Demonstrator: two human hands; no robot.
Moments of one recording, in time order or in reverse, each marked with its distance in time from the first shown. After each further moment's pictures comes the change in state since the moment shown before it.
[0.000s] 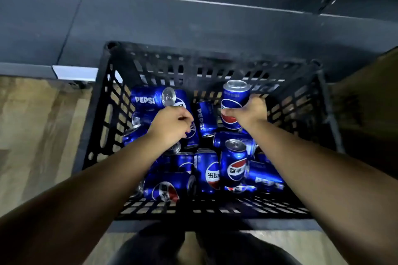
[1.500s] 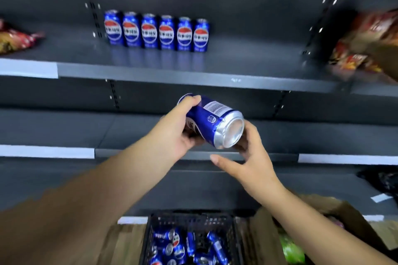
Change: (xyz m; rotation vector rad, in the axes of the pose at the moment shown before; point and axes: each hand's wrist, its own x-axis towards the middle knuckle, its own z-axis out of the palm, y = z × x) left_hand -0.416 0.628 -0.304 -1.071 0.026 0.164; right_hand -0.417 -0.385 -0.549 0.619 -0.051 -0.851
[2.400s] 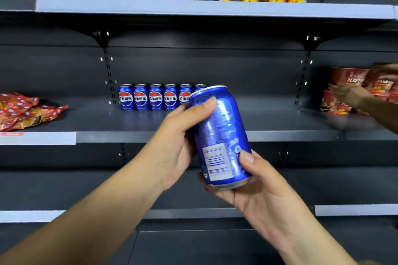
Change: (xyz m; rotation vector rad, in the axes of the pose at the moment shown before) left_hand -0.056 0.069 0.049 0.129 -0.463 0.471; right_hand 0.014 -0.104 -0.018 0.901 -0.264 0.121
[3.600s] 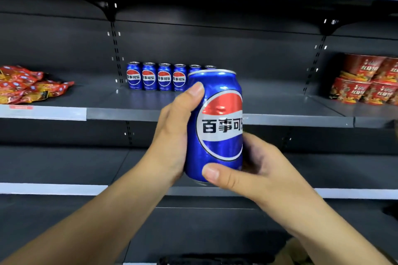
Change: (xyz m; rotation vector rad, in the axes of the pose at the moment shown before) left_hand -0.029 -0.008 -0.042 0.090 0.014 0.085; right_hand -0.009 0.013 0.050 -0.753 -0.042 -0.063
